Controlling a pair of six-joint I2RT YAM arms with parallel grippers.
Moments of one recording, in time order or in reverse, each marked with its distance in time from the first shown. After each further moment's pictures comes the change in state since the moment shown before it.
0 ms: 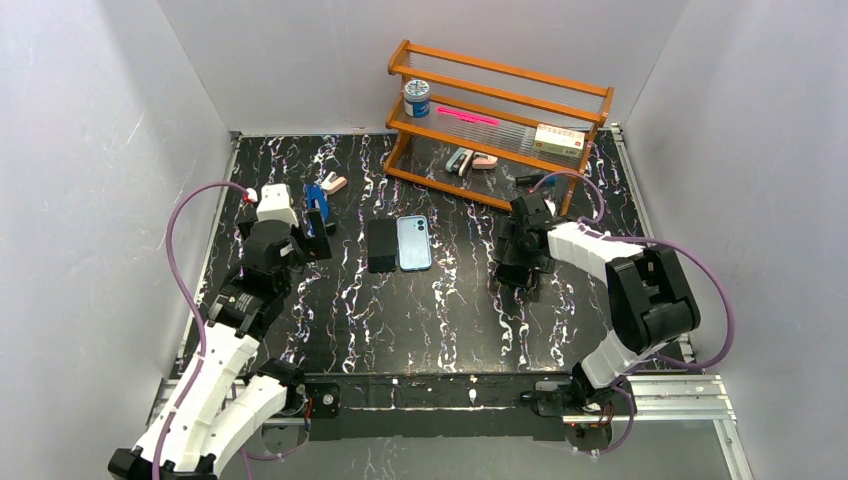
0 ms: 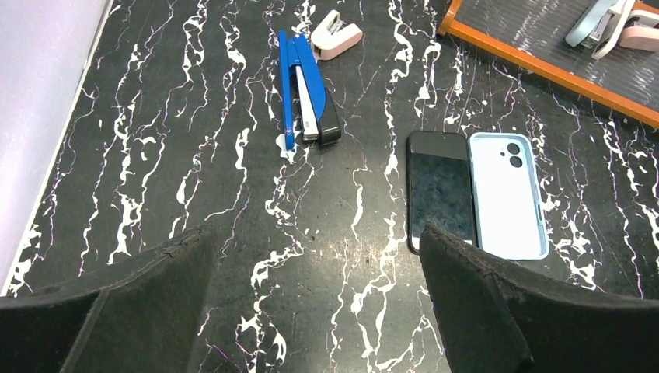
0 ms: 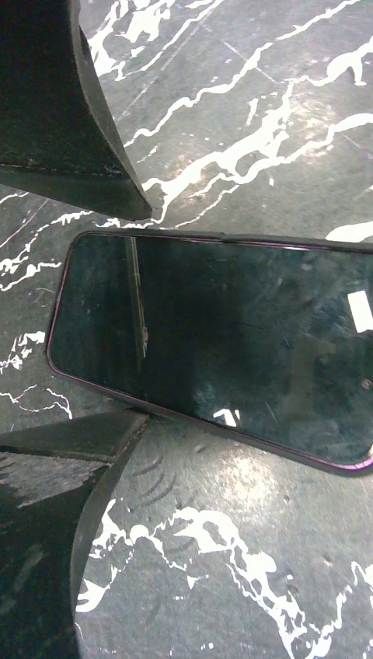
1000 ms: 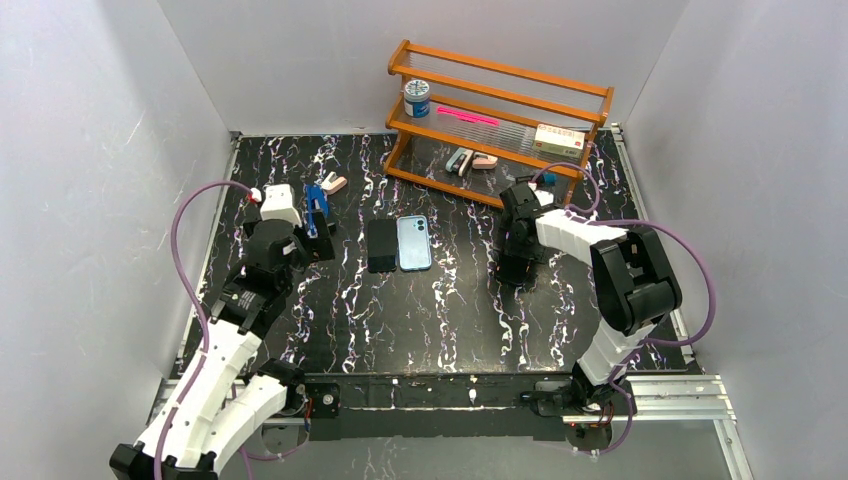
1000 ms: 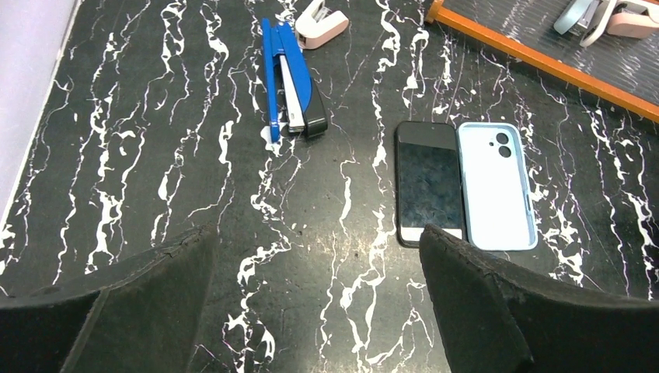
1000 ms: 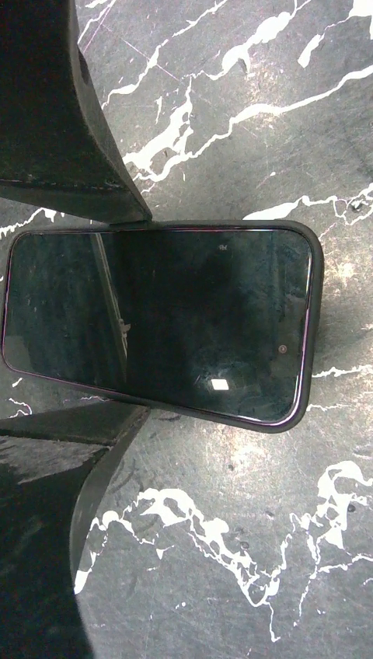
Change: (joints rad) left arm 0.001 0.010 -0.010 0.007 0.030 -0.019; right arm 0.024 0.138 0.135 -0.052 0.164 0.097
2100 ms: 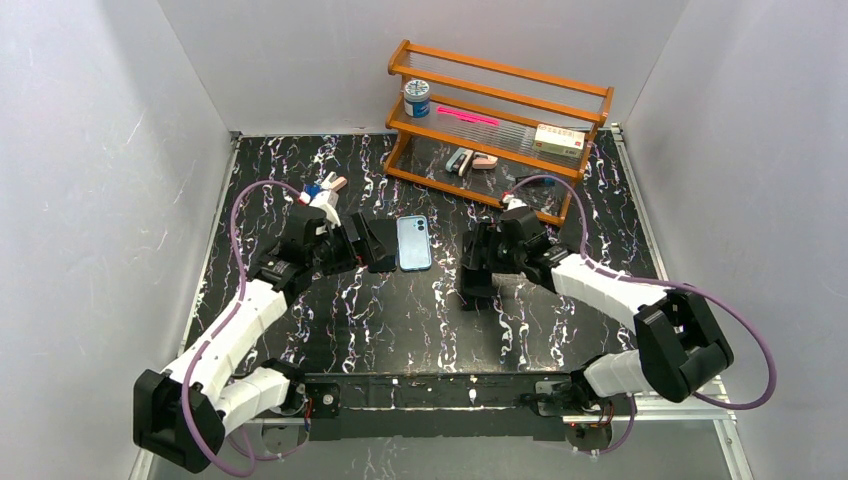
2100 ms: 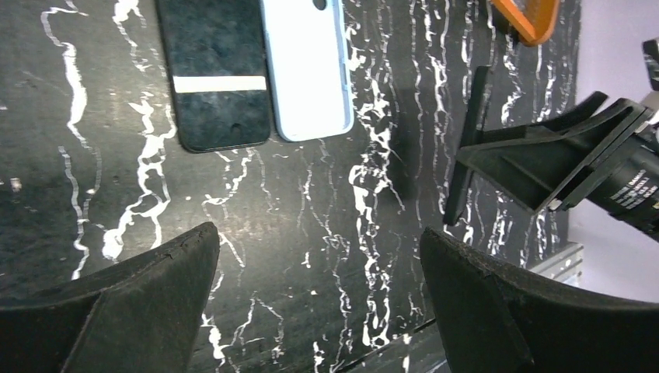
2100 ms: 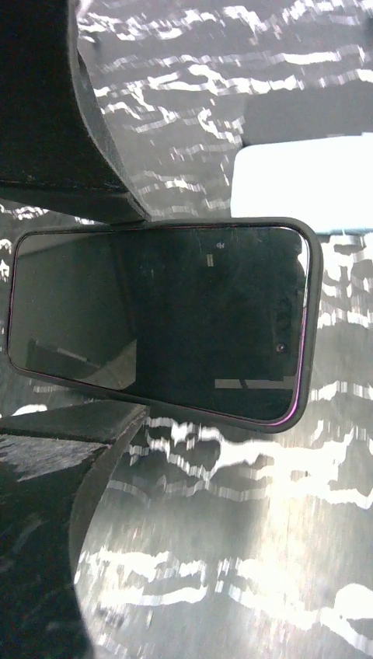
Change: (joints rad) left arm -0.017 0.280 -0.034 0.085 0.565 -0.361; right arm 0.147 -0.373 -0.302 0.334 -0.340 -0.060
